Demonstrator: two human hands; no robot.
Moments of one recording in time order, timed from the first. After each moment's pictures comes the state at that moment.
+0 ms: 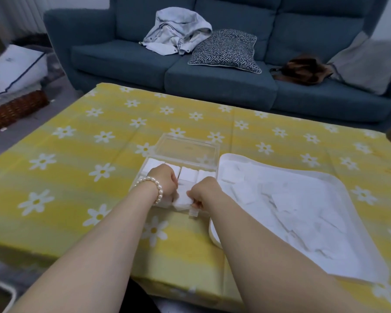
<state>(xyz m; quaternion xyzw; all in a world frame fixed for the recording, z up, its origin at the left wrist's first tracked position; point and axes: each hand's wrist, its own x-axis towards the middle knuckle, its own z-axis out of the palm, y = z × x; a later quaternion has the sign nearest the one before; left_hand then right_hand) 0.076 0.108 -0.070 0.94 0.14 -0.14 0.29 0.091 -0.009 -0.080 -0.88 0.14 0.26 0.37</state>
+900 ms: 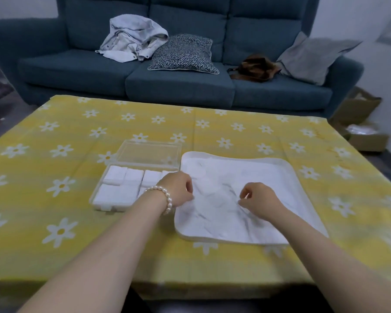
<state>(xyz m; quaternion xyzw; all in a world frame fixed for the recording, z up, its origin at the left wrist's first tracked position) 0.068 0.007 -0.053 0.96 -0.08 -0.13 0.24 0.058 -0.218 -0.063 -0.97 0.04 0.10 0.21</state>
